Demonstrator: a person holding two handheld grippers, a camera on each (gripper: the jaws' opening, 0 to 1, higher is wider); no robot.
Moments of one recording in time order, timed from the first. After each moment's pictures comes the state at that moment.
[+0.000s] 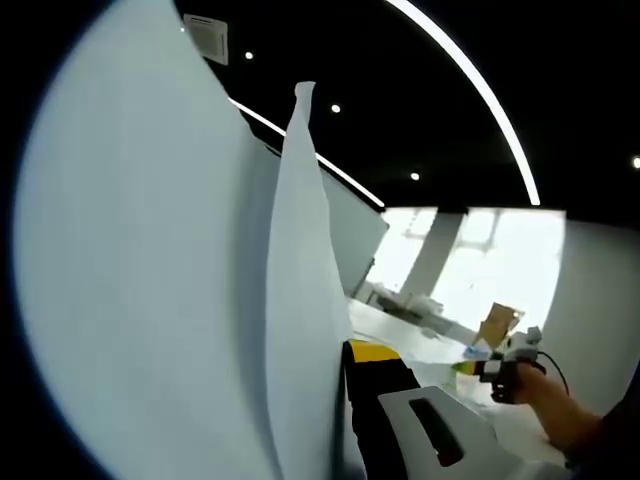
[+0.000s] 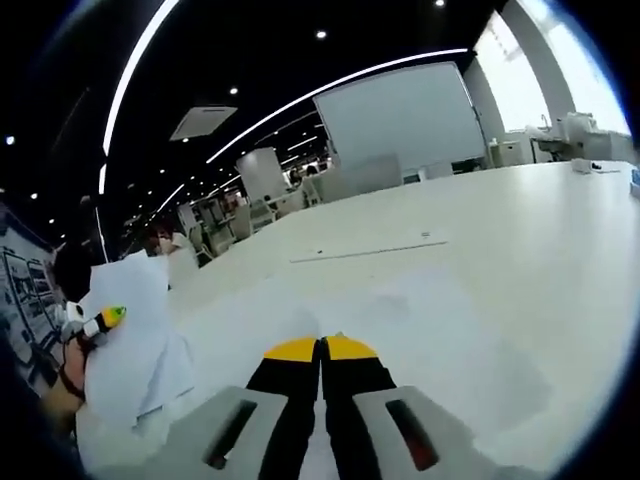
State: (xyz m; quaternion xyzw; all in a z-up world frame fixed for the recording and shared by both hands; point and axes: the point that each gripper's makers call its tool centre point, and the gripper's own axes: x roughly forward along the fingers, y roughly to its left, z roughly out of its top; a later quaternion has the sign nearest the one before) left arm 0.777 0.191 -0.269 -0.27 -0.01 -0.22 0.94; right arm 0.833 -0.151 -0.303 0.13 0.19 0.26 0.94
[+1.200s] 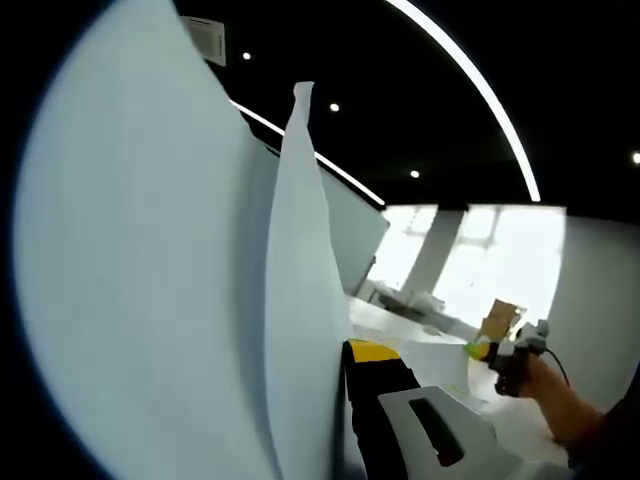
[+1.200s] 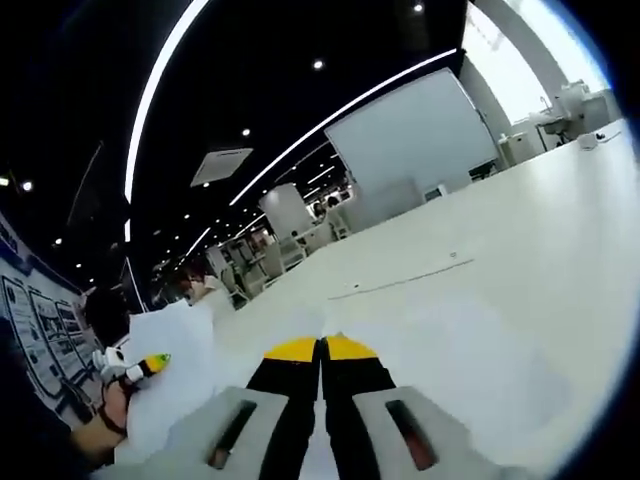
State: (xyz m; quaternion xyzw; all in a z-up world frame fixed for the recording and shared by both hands) left arm 0.772 0.183 -0.266 -0.26 0.00 -0.22 0.94; right arm 0.836 -0.142 -0.265 0.21 0.13 0.30 0.92
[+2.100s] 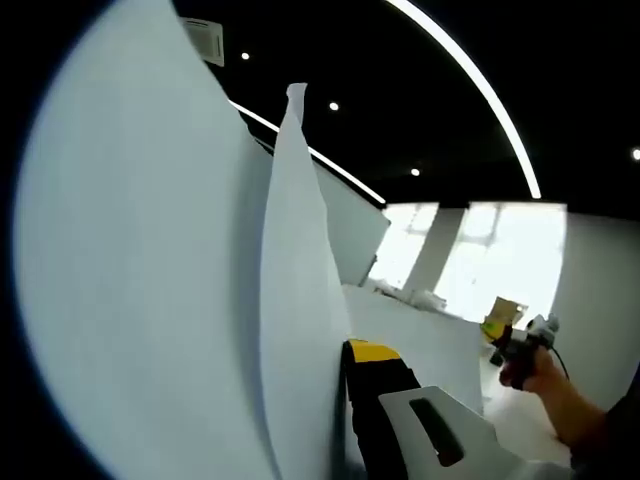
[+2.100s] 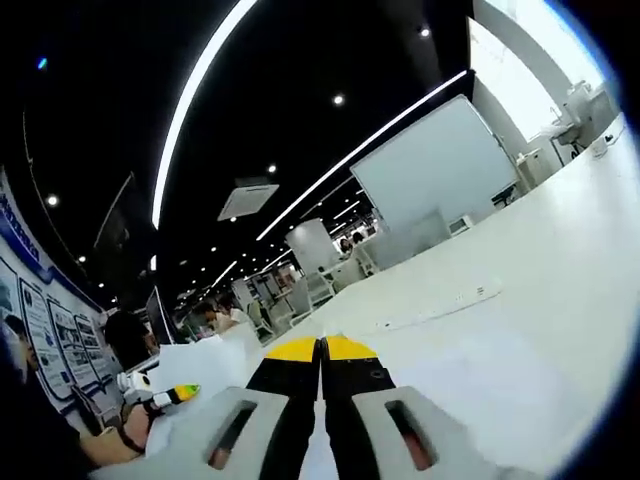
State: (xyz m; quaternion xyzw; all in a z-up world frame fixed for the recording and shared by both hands) left arm 0.778 0.191 -0.272 -0.25 0.00 -0.22 0.94; right arm 0.822 -0.135 -0.220 0.24 0.04 0.34 0.91
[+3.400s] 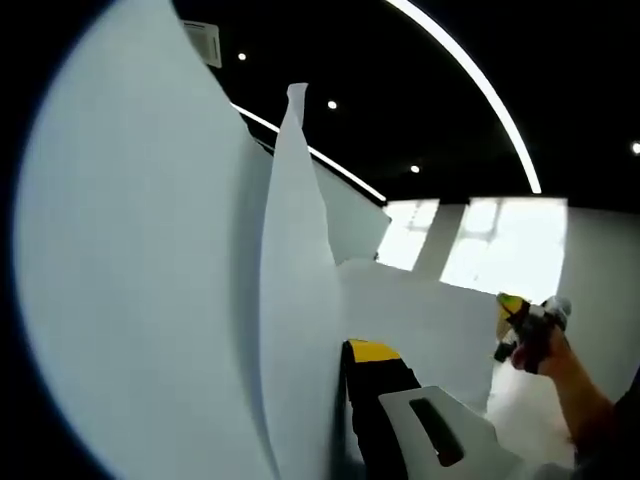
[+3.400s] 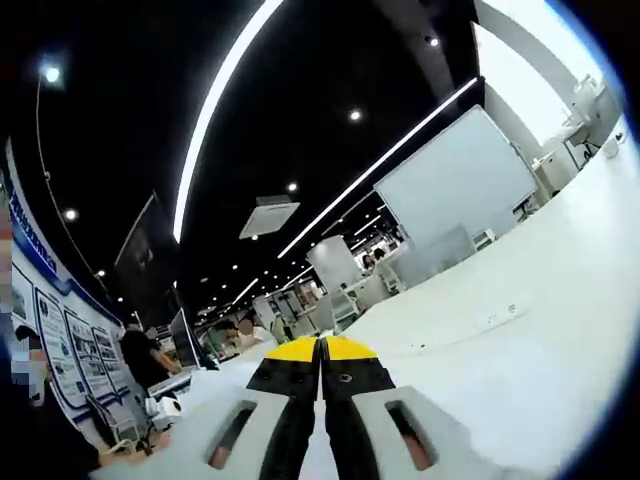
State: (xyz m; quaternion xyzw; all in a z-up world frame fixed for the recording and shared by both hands) left arm 0.777 0.187 -0.272 -0.24 0.00 -0.22 0.95; right arm 0.803 -0.114 -0.170 0.28 0.00 0.37 0.89
